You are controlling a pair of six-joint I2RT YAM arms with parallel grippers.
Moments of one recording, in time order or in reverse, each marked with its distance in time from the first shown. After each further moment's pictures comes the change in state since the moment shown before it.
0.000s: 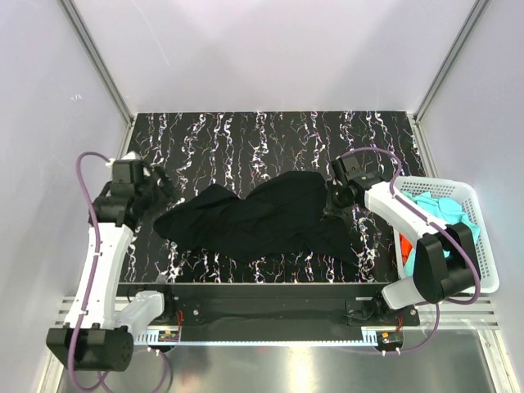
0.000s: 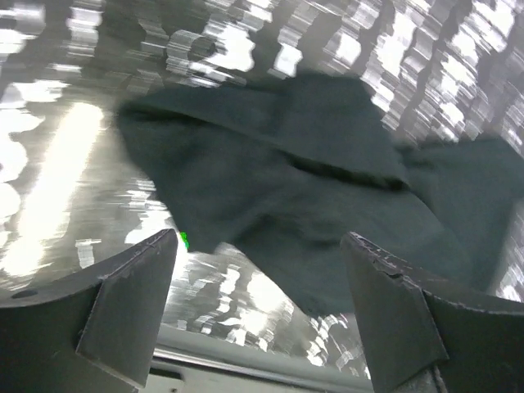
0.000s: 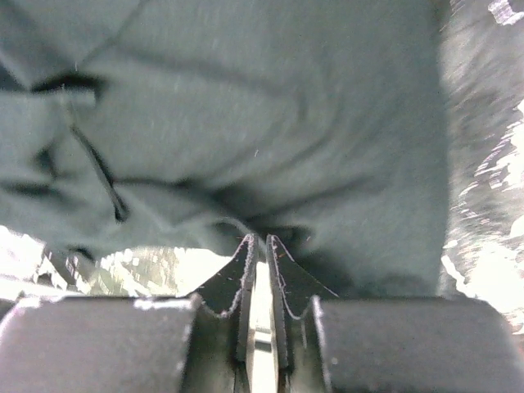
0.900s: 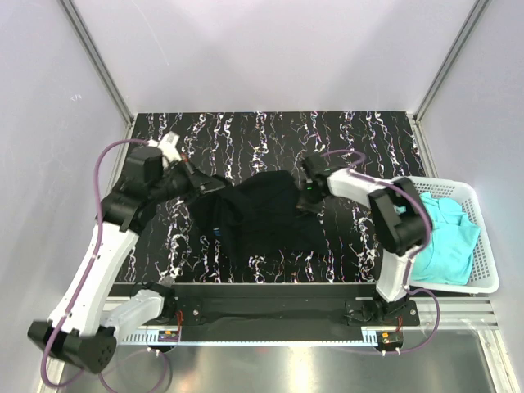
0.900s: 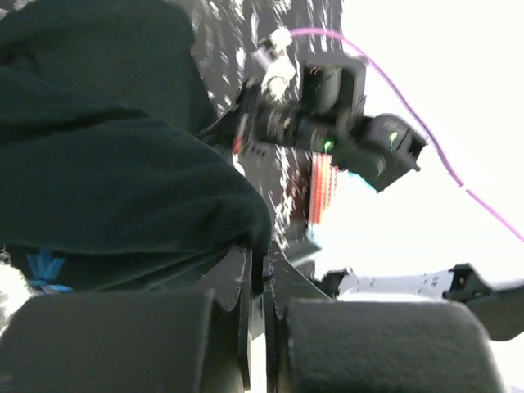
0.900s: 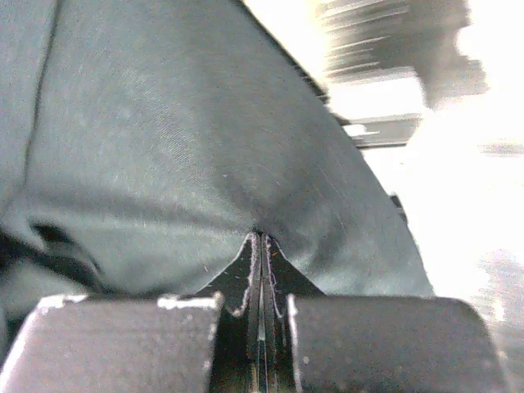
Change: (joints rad) left arm -0.286 -0.030 0.075 0.227 0.409 -0.276; right arm 0.140 0.470 0.206 0.166 -0.051 0.177
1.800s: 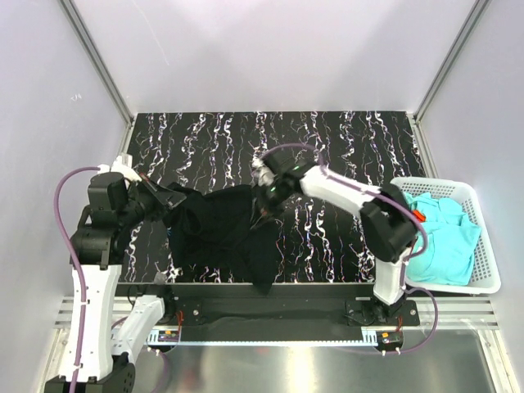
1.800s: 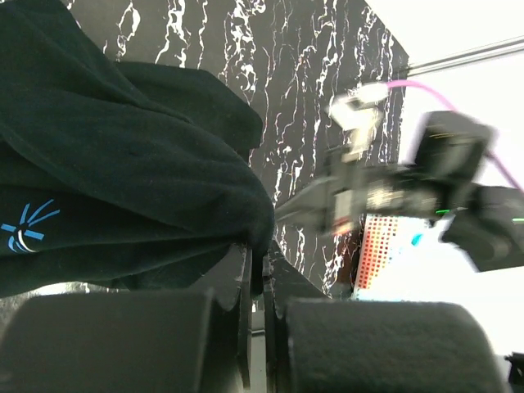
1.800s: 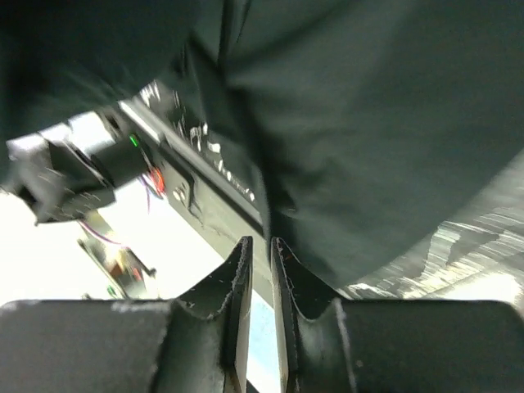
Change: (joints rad) left arm 0.243 -0.181 -0.025 -0.187 -0.089 0.105; right arm 0.156 -0.051 0.235 -0.137 -0.439 -0.172
